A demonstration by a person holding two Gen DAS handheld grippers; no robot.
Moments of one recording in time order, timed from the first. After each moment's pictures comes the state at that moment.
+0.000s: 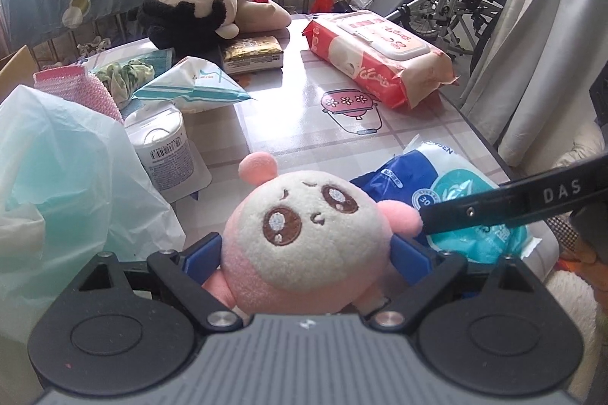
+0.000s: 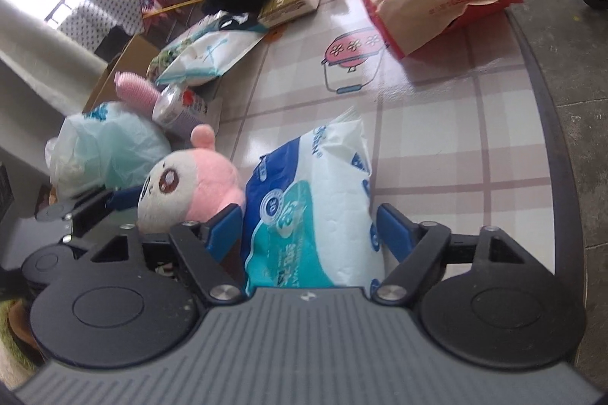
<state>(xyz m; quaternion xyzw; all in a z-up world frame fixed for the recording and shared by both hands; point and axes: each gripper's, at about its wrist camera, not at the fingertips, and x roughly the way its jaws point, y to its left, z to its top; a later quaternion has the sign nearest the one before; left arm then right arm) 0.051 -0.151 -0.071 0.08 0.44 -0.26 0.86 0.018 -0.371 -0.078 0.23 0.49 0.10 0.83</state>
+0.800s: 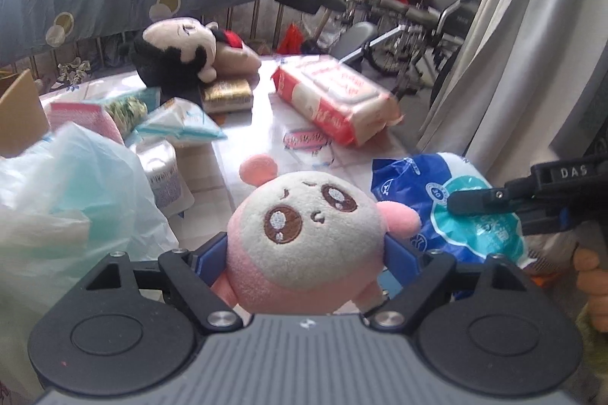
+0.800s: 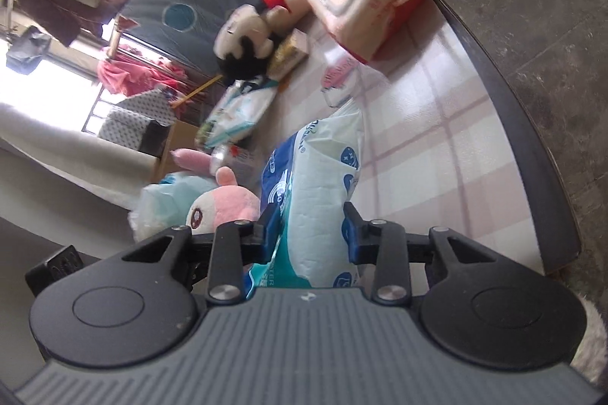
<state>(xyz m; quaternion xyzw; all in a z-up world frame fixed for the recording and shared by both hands) 0.016 -0.120 -0.015 0.03 0.39 -0.31 0.86 -0.067 -0.415 -0.049 0.42 0.39 0.08 0.81</state>
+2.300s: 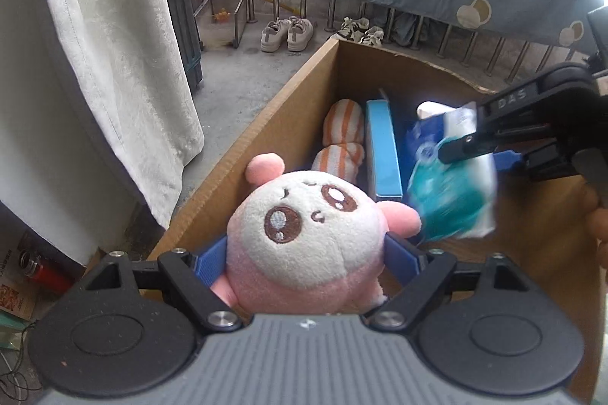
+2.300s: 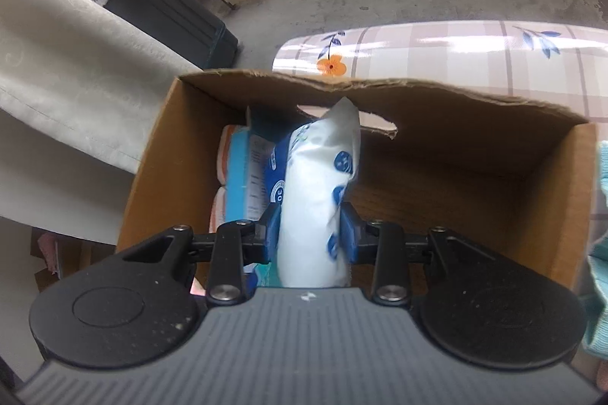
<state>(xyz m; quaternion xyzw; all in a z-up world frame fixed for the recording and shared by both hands) 0.256 0.282 -0.019 -0.03 0.46 0.04 0.88 0.409 0.107 -0.048 0.19 0.57 0.13 0.79</state>
